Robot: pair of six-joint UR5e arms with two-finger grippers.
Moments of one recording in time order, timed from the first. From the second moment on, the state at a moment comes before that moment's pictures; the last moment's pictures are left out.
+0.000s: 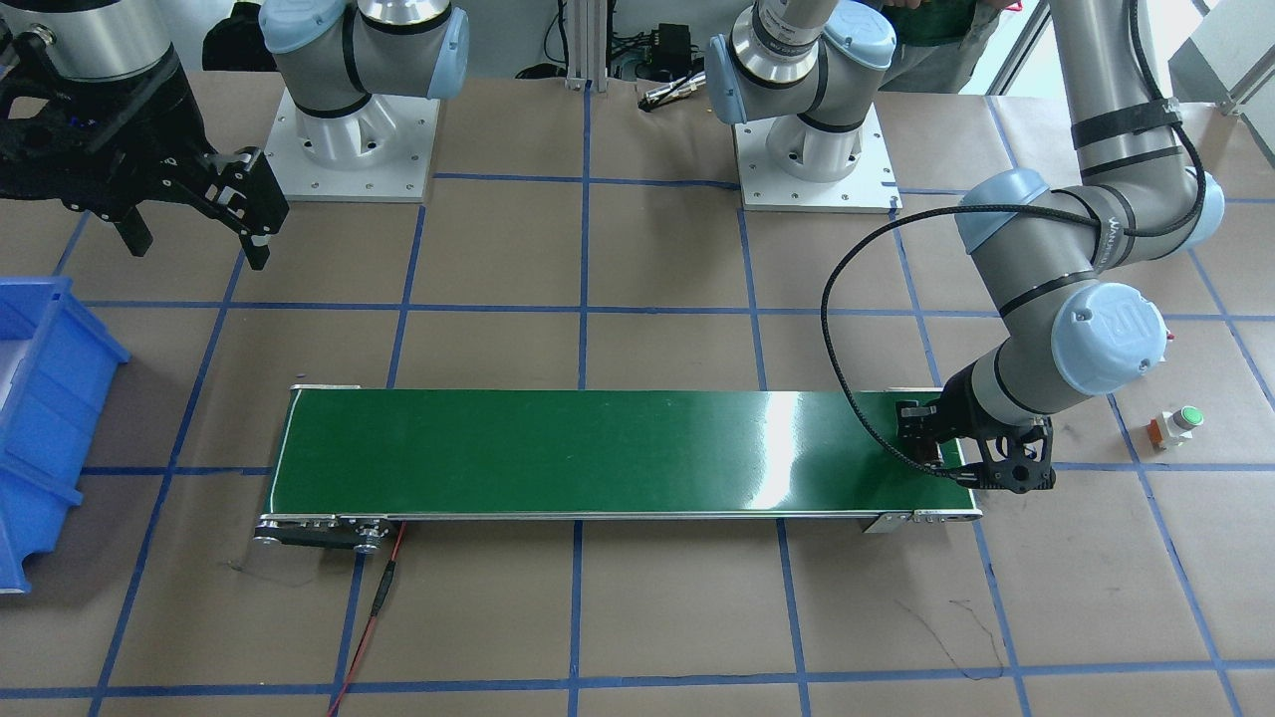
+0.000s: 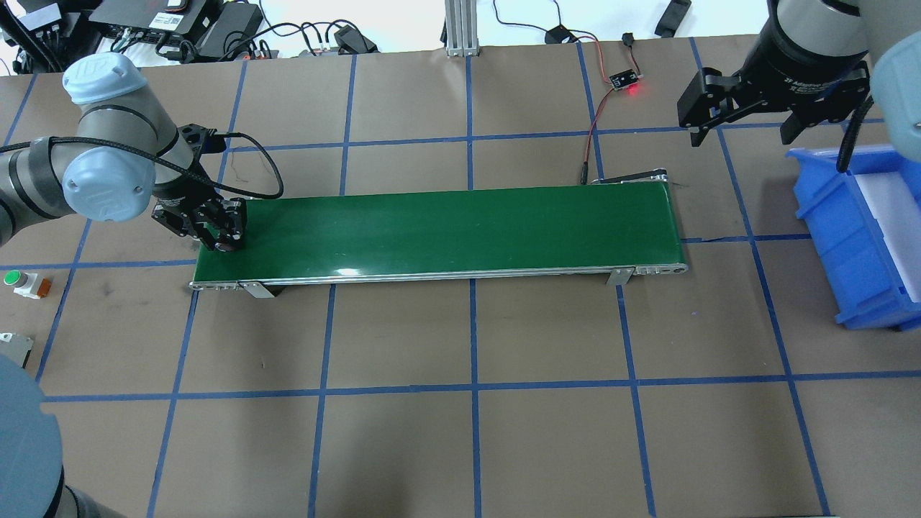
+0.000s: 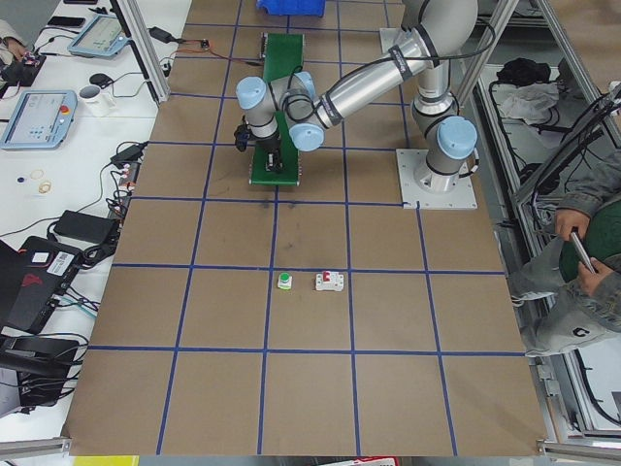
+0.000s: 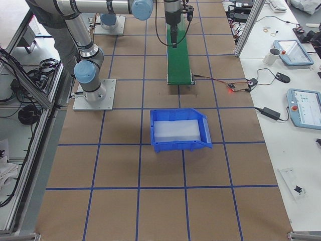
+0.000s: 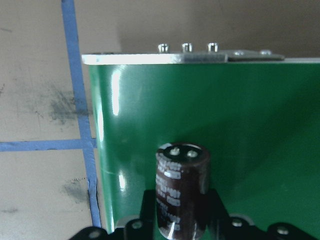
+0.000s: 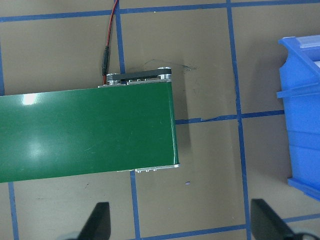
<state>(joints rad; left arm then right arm) -1.30 -1.91 -1.78 -1.19 1.62 0.26 1.49 -1.64 1.63 -1.70 -1.64 0.00</state>
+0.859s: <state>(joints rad) -1.31 -1.80 -1.68 -1.20 1.57 0.27 1.49 -1.64 1.63 -1.70 -1.64 0.00</state>
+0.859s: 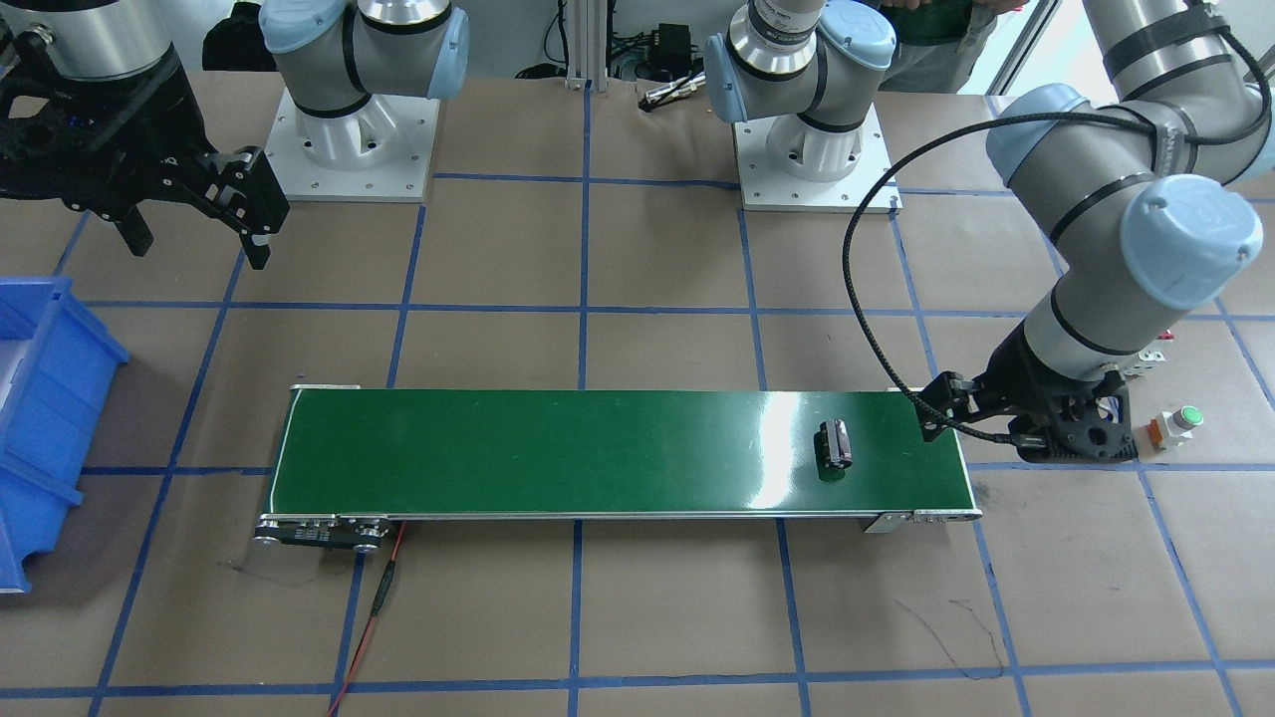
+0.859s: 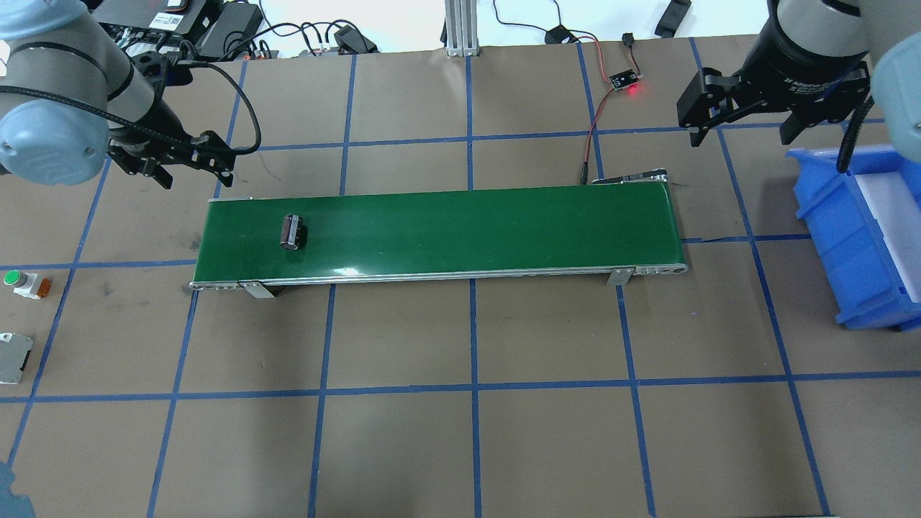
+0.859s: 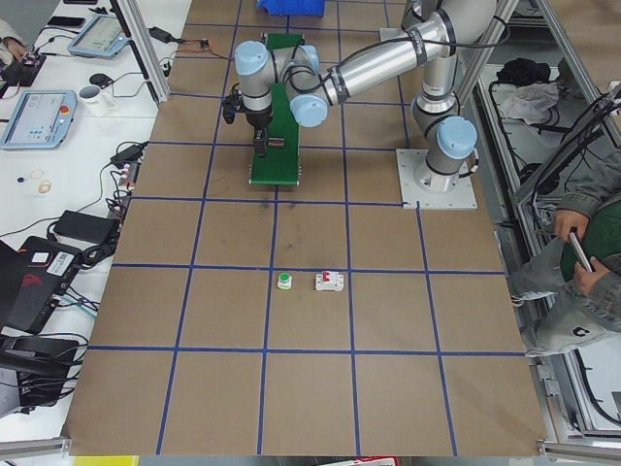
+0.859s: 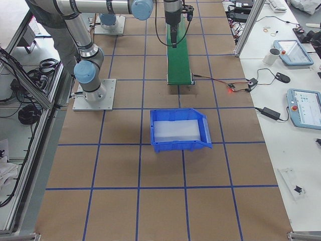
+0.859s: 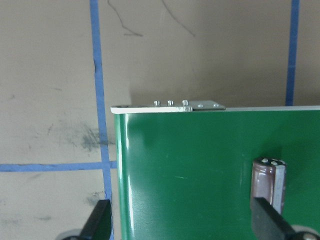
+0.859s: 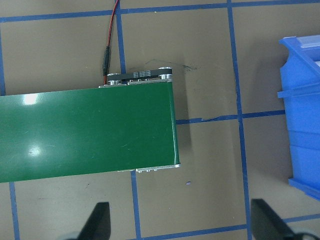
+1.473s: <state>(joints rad) -1.31 -1.75 -1.65 -1.20 1.57 0.30 1.49 -1.64 1.63 -1.70 -1.64 -0.04</state>
